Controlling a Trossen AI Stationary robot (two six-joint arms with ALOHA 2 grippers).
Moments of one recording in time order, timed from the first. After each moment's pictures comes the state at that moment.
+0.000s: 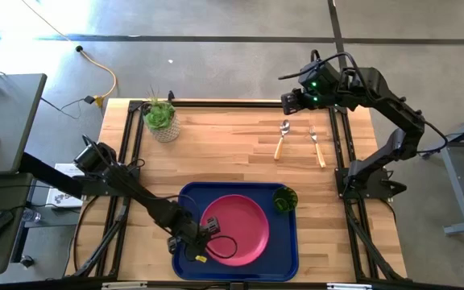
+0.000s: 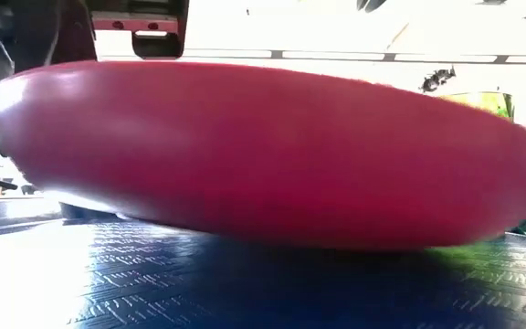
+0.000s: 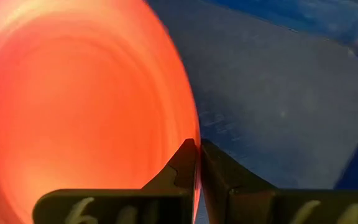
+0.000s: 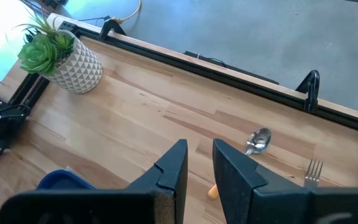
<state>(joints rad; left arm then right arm) -0.60 1.78 1.14 -0.47 0.01 0.61 -0.31 1.49 2.03 -1.44 0.32 0.74</state>
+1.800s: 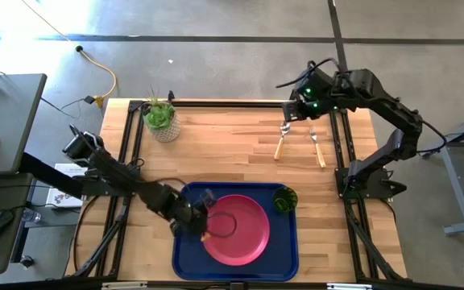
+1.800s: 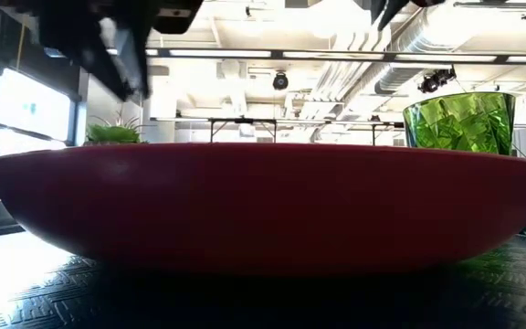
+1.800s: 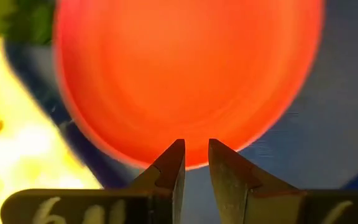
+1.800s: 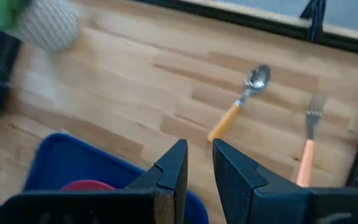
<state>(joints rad) -0.51 1.61 1.14 -0.64 -0.25 0.44 -0.32 1.49 1.97 -1.57 0.18 0.89</state>
